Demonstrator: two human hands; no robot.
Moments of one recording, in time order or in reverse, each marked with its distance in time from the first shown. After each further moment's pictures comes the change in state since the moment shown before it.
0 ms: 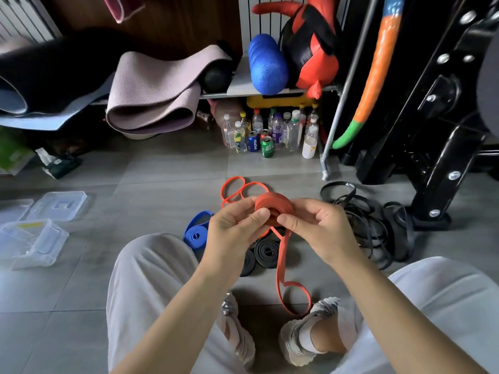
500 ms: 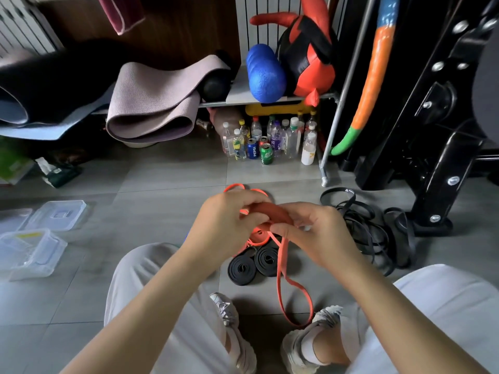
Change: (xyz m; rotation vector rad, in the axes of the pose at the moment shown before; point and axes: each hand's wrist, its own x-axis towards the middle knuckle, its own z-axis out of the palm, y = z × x) left_hand 0.017 0.045 -0.004 1.179 -0.089 0.358; right_hand 0.009 -0.007 0.001 -0.337 -0.013 -0.050
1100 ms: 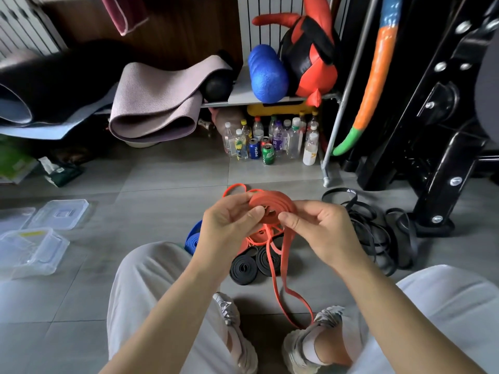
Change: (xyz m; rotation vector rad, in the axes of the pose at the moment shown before) left_hand -0.014 -0.009 0.021 -0.883 0.093 -0.304; right_hand -0.003 -0.006 0.002 0.270 0.082 0.079
